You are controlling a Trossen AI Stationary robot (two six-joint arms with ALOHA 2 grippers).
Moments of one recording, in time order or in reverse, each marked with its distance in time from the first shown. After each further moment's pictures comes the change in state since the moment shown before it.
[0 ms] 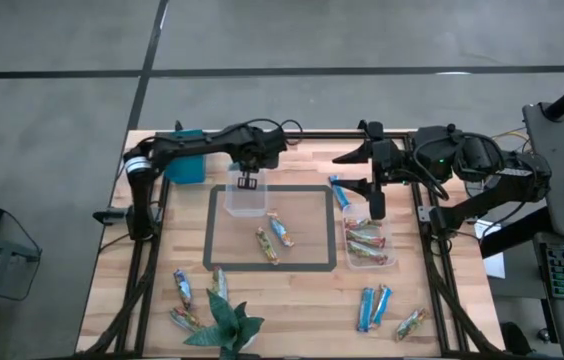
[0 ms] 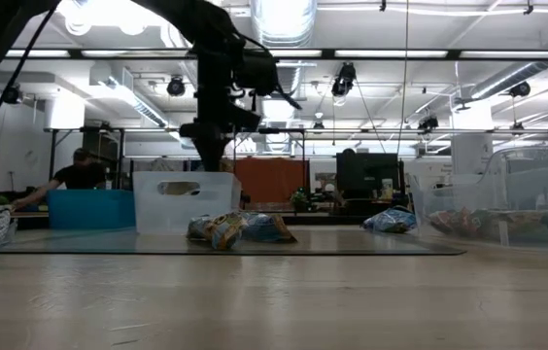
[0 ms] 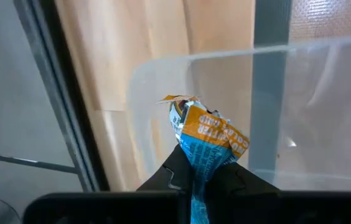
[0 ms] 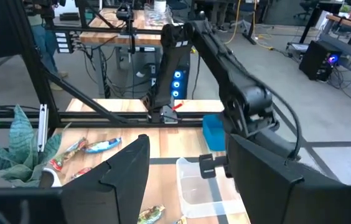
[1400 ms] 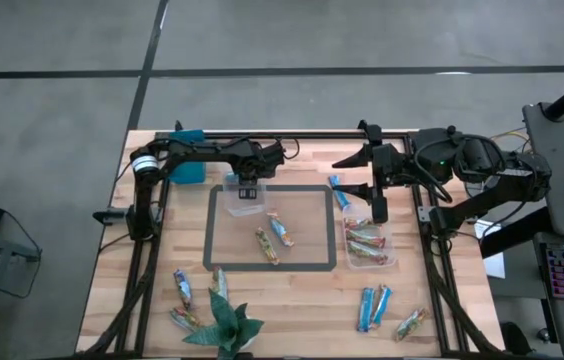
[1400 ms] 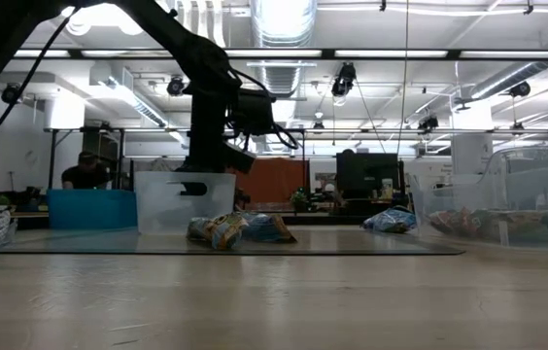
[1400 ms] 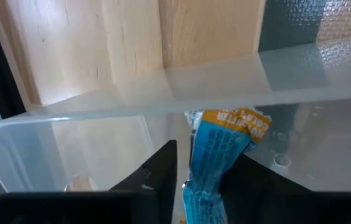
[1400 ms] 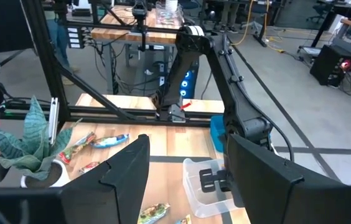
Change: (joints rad) left arm 0.006 0.047 -0.192 0.188 -0.010 -0.099; right arm 0.015 0.000 0.000 -0.007 -0.030 -0.027
